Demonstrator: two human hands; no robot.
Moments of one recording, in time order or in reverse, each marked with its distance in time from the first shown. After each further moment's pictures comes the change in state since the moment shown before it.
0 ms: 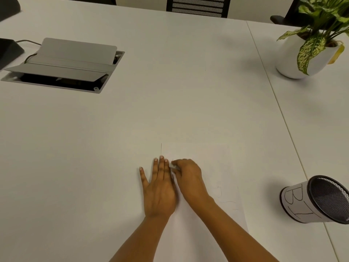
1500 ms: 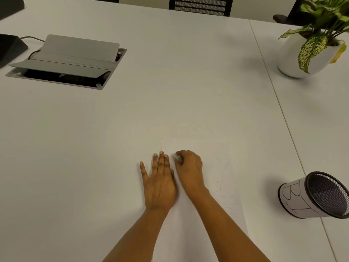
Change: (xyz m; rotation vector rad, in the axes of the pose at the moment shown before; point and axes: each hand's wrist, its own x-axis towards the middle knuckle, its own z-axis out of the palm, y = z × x) left_hand 0.000 0.000 0.001 0.042 0.041 -0.026; right_hand 0.001 -0.001 0.000 0.102 0.203 0.103
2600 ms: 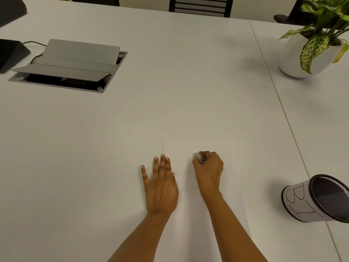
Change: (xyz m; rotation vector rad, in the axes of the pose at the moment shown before) left_hand 0.000 0.000 0.002 -0.042 0.038 -0.007; right_hand 0.011 0.023 -0.015 0.155 0.265 0.236
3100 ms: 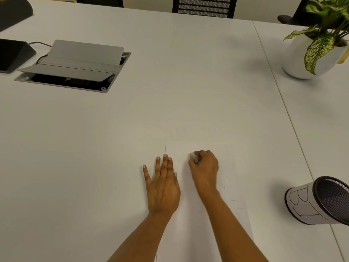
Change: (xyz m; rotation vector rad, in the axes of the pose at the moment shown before) left_hand 0.000 0.000 -0.002 -0.024 -0.028 -0.015; right_hand -0.003 -0.006 0.006 -0.079 -0.085 -0.112
